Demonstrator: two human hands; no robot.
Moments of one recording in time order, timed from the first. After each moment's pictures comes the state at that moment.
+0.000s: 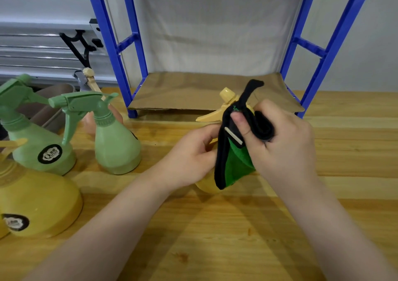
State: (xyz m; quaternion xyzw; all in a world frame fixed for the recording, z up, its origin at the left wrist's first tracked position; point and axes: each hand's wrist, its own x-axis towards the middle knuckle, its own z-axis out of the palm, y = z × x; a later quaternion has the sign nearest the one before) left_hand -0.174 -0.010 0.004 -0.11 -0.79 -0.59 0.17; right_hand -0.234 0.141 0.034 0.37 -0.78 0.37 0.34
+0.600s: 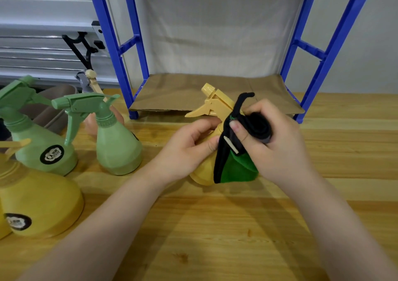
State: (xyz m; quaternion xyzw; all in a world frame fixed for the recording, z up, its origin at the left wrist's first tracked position) left_hand -0.182 -0.027 -0.002 -0.11 -0.78 -0.59 0.19; right_hand -0.245 0.142 0.029 0.41 -0.76 0.47 0.17
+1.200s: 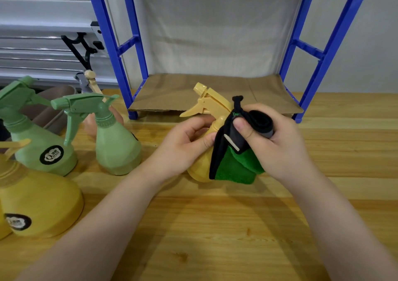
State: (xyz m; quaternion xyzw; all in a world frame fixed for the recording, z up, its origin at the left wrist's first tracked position) left_hand -0.183 -0.032 -0.005 -0.09 -0.74 -0.64 0.19; right_hand -0.249 0.142 0.030 0.40 -0.71 0.58 0.04
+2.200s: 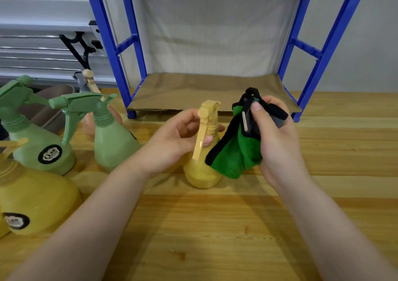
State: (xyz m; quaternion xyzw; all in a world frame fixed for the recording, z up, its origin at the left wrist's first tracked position) left_hand -0.169 -0.040 0.011 -0.07 -0.73 -0.67 0.12; right_hand -0.248 0.128 0.024 0.17 -0.55 0.81 -0.05
